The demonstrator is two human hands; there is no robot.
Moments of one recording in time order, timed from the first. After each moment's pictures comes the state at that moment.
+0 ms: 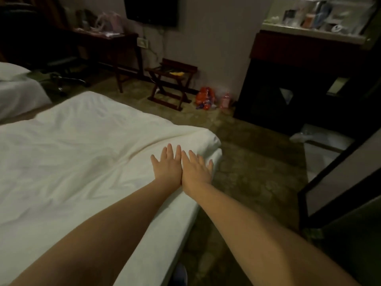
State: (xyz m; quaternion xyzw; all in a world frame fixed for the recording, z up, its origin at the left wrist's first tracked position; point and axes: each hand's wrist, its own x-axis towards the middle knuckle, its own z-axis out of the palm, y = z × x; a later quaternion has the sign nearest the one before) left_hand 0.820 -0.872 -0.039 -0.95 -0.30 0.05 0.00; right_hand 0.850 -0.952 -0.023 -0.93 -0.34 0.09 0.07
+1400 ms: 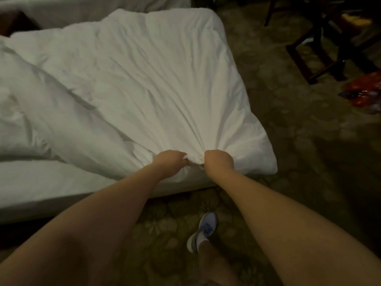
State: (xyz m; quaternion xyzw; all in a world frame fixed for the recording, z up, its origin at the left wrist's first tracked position) left_hand 1.073 -0.938 -0.163 -0.74 -0.60 0.13 -0.28; right_hand 1.225 -0.948 -0.167 -0.66 -0.72 0.20 -0.13
